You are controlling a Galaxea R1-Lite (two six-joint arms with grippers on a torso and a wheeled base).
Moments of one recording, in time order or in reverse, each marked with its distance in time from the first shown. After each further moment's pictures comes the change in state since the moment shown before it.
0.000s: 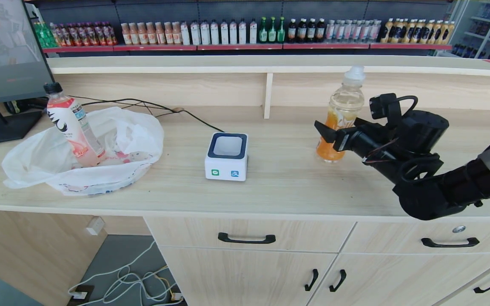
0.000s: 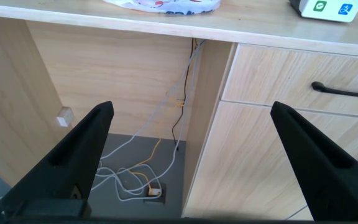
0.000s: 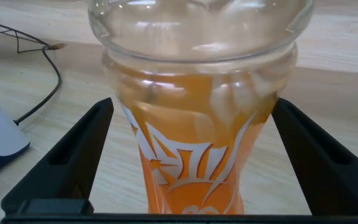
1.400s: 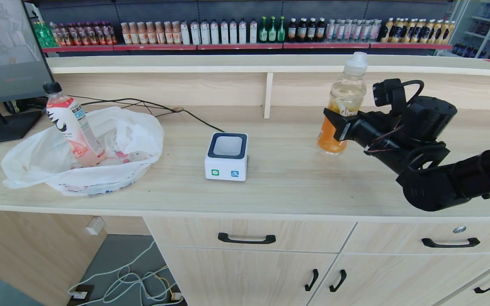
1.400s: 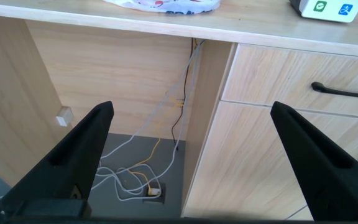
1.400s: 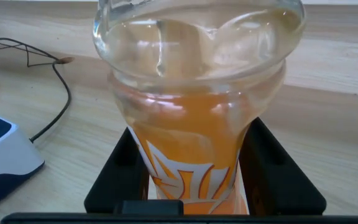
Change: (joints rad) left arm 0.000 0.000 0.000 0.000 0.000 -0.004; right arm 0.021 -0.054 -0.048 0.060 -0.011 -0.008
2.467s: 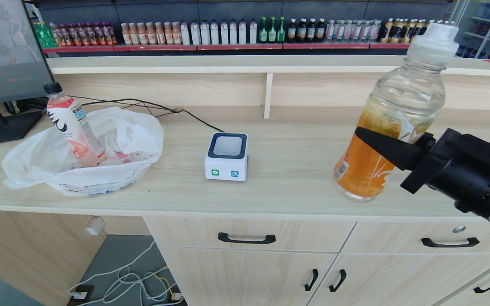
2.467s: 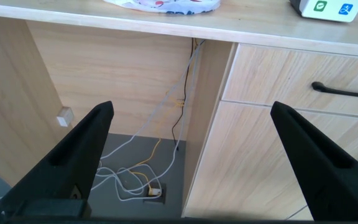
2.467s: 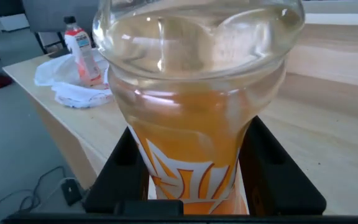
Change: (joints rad) left arm 0.000 0.000 0.000 0.000 0.000 0.003; right arm 0.185 -0.602 0.600 -0.003 0.150 0.065
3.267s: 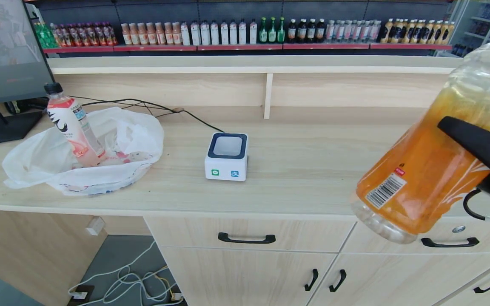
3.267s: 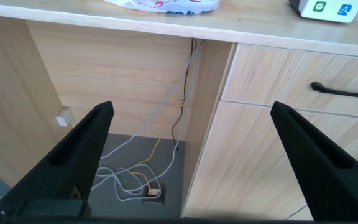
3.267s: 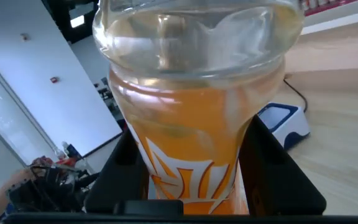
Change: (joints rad) left arm 0.000 0.000 0.000 0.000 0.000 -0.003; right arm 0.009 -0.174 0.154 -0.209 0.205 0.493
